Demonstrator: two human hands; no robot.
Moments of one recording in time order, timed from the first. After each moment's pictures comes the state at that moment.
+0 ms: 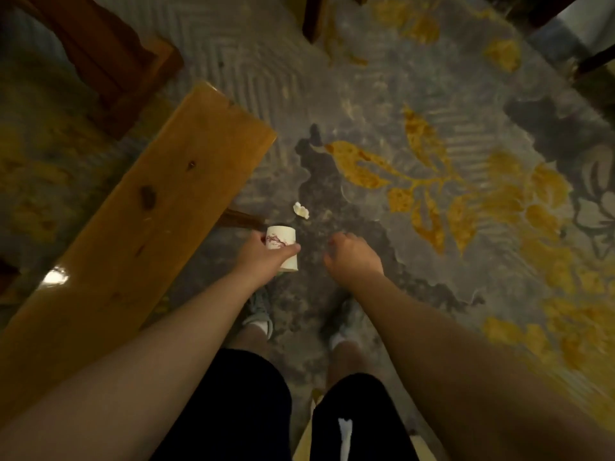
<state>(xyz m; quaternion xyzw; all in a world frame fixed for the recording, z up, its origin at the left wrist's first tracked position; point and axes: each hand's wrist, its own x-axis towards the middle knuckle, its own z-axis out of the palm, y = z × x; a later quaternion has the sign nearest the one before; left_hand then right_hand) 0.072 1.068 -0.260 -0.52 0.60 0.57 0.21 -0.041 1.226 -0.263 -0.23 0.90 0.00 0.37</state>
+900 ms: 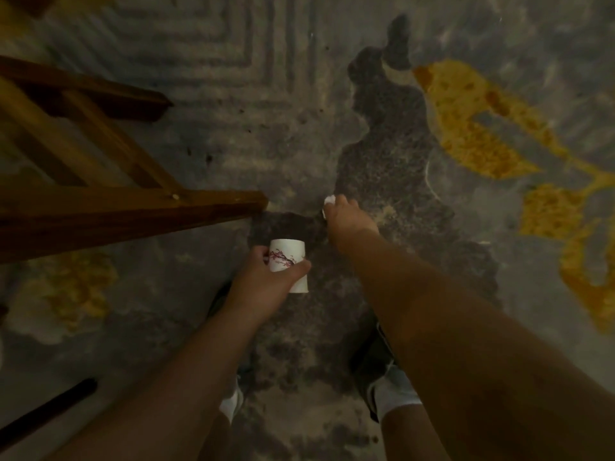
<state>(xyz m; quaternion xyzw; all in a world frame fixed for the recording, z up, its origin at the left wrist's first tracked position) 0.018 1.126 -0.613 -0.66 0.49 0.52 0.23 -0.138 1.180 -0.742 -0.43 0.78 0.11 0.44</state>
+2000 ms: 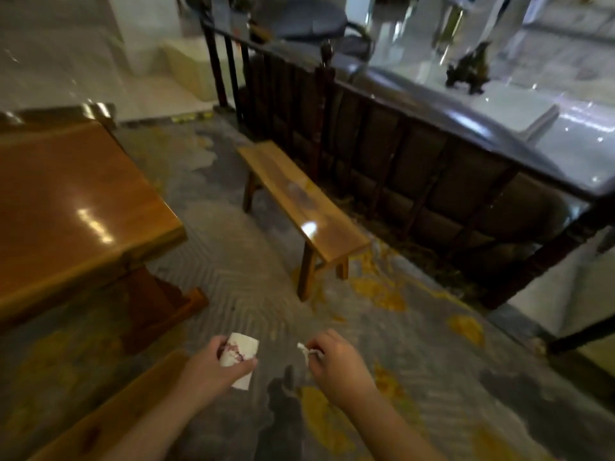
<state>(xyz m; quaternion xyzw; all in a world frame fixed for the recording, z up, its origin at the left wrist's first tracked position) -0.165 1.038 0.017 -0.52 0.71 0.48 -0.01 -0.361 1.194 0.003 -0.48 0.81 -0.28 0.18</state>
